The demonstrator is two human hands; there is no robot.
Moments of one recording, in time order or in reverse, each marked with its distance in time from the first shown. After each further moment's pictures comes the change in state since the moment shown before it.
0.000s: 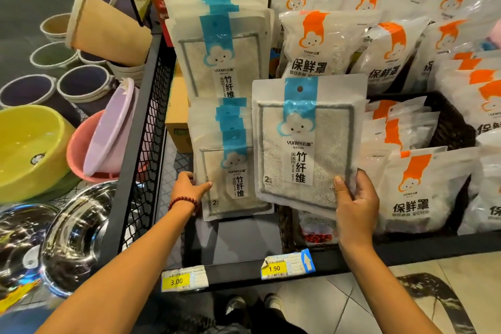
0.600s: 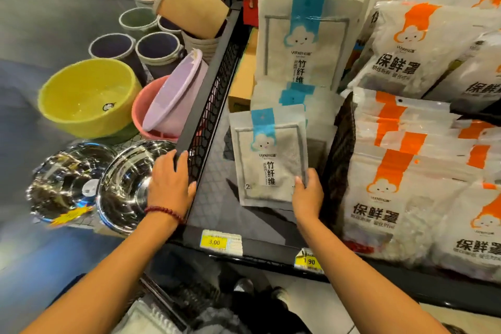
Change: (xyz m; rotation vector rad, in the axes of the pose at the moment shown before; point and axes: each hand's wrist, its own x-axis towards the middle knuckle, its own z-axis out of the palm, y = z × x) left_hand -0.073 -0.071 -0.103 0.774 0.359 0.410; right_hand -0.036 0.051 0.135 -0.223 -0.389 0.249
